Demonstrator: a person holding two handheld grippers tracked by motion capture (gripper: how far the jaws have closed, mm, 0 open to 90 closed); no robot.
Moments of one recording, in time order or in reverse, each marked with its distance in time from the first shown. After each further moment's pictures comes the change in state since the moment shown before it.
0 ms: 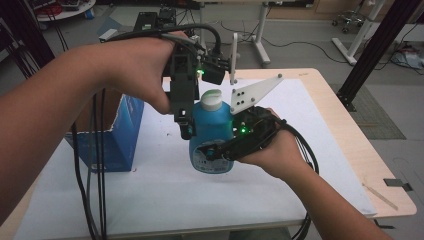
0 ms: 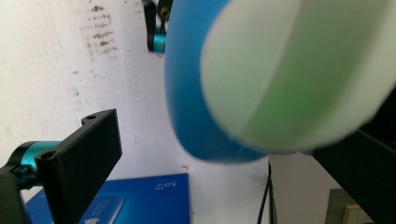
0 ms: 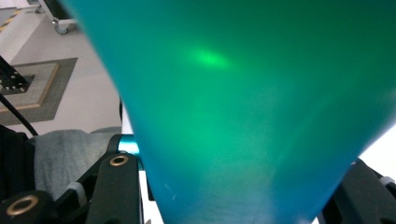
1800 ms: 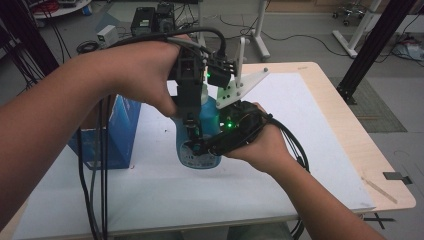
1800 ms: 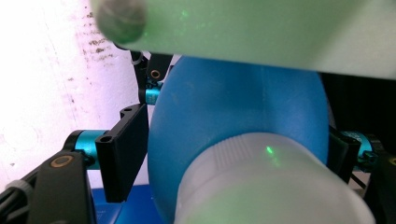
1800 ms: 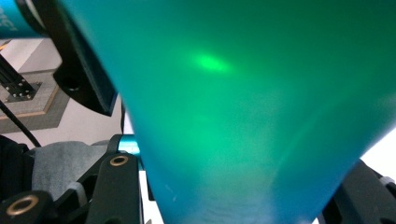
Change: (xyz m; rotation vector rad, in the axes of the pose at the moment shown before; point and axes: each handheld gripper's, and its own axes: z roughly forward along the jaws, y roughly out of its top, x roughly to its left) left arm -0.002 0.016 0.012 0.025 0.003 -0.022; right arm -0.002 0.004 0.013 -0.035 0.026 0.004
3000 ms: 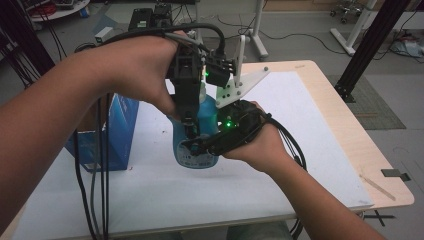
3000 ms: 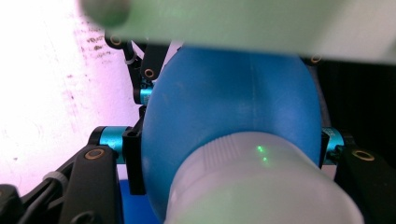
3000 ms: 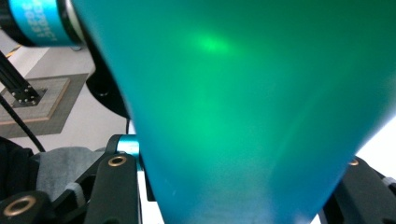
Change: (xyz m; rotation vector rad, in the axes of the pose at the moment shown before) left arm -0.005 0.006 -0.009 0.027 -0.003 0.004; right arm 0.001 -0.001 -0.006 -0.052 0.009 -0.019
